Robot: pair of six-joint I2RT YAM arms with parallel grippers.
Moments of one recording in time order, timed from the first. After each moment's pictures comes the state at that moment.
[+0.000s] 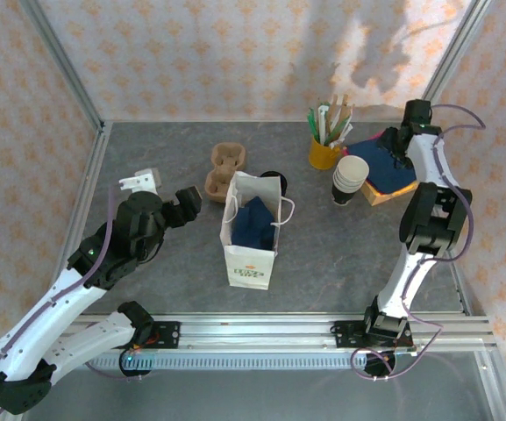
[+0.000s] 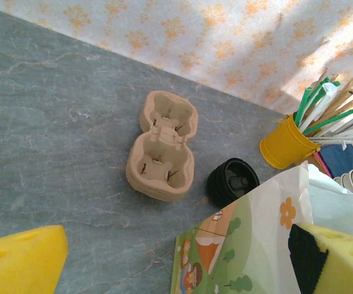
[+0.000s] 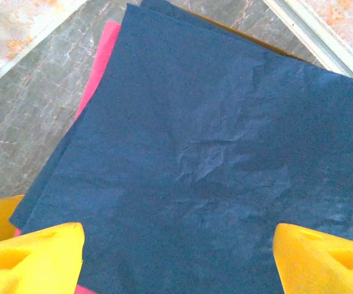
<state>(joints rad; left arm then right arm) -0.62 0.79 0.98 -0.68 -0.43 -0.70 -0.21 1.99 1.75 -0.74 0.02 0.45</state>
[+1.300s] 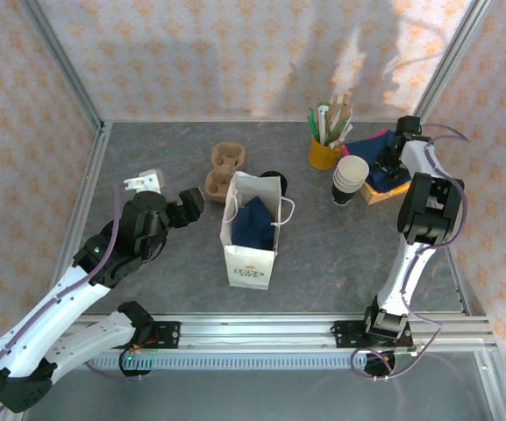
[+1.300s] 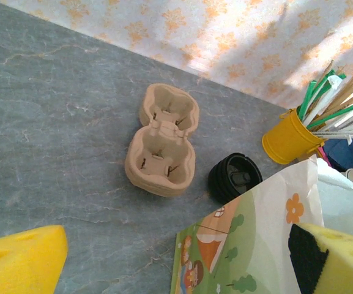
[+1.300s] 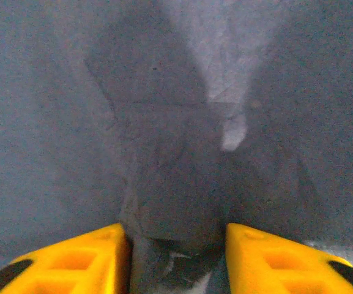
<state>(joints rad) -0.62 0.81 0.96 -0.65 -0.42 -0.70 -0.22 2.11 1.70 -0.73 -0.04 0.46</state>
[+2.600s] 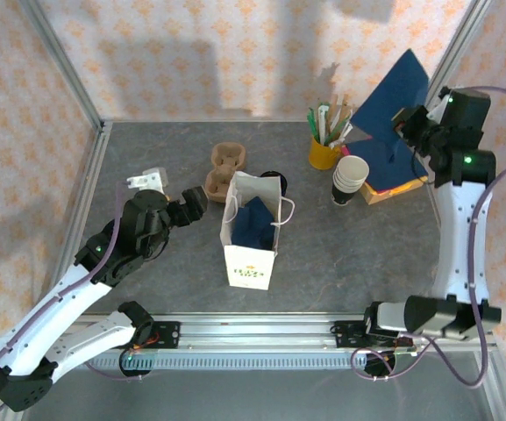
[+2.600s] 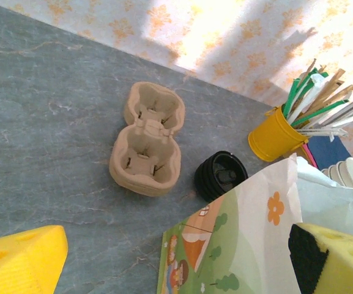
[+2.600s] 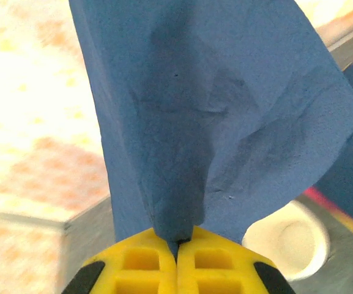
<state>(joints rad) -0.62 0.82 0.96 -0.61 -0.37 -0.70 -0.15 1.29 1.66 -0.84 -0.36 0.64</state>
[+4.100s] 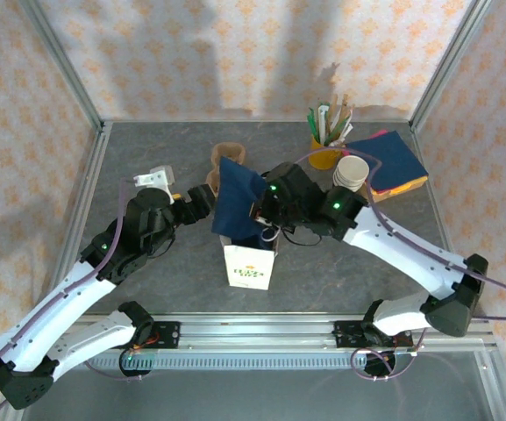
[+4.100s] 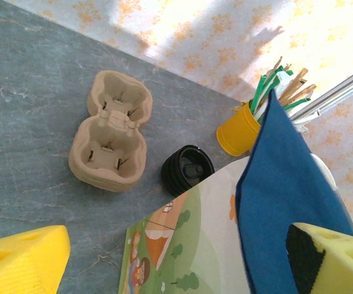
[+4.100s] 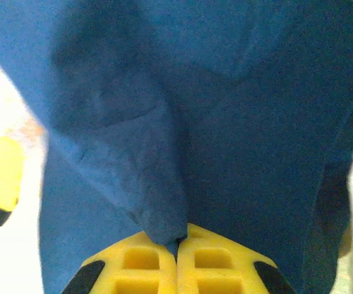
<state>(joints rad) -0.62 0.84 0.94 -0.53 -0.29 -0.75 0.94 1.37 1.41 -0.86 -0.02 1.13</state>
